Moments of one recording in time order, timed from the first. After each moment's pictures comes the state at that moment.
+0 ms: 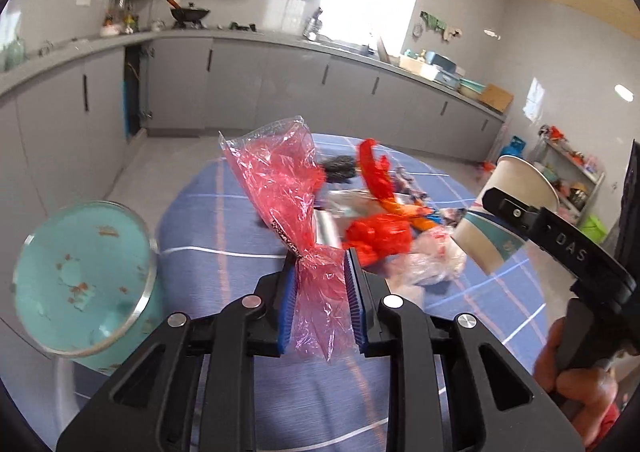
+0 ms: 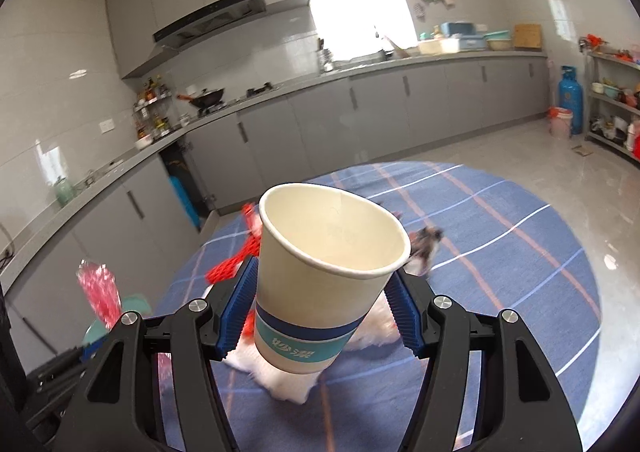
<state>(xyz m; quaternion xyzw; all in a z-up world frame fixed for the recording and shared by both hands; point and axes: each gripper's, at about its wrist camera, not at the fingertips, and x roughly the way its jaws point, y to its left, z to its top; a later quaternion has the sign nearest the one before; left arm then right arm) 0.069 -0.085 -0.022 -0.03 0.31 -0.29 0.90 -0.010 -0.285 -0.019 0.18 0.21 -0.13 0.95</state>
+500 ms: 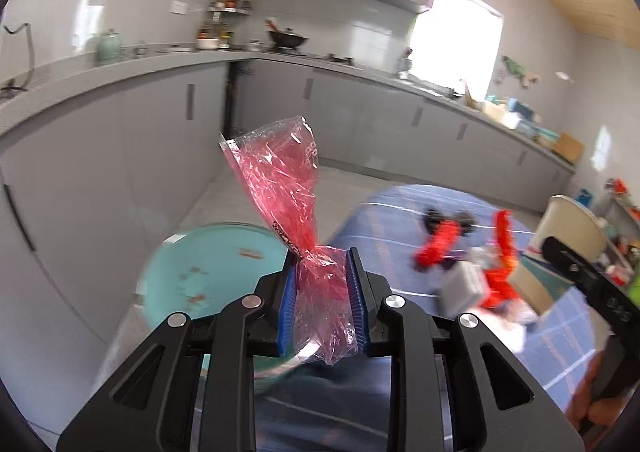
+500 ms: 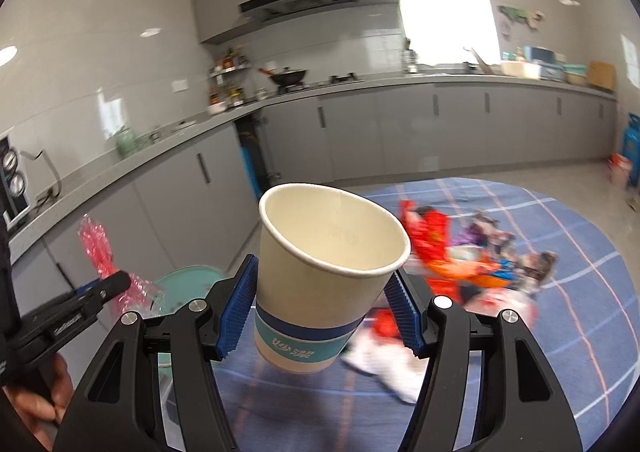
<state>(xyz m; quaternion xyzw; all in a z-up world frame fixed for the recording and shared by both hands) 0.098 0.058 0.003 -0.06 0.28 -0.13 0.95 0.035 -0.182 0.009 0.10 0.21 -0.01 0.97</state>
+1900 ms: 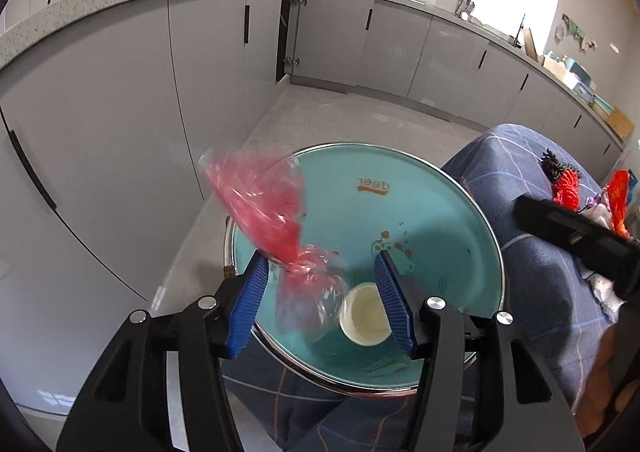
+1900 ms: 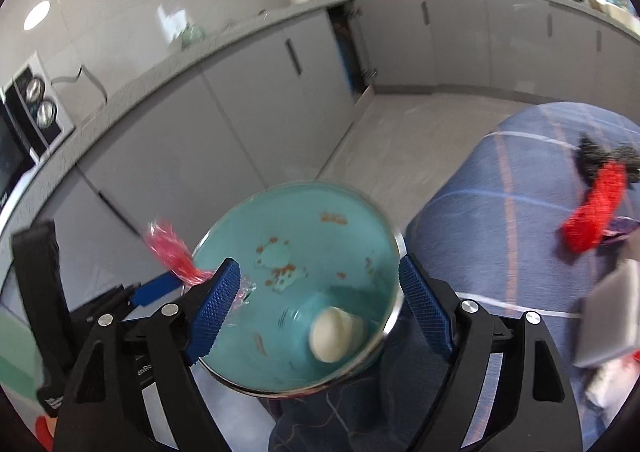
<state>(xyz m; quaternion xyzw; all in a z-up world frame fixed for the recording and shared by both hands) 0.173 0.132 -0.092 -0.04 0.40 -0.07 0.91 0.171 -0.047 -0.059 0.11 0.37 0.15 0.91</state>
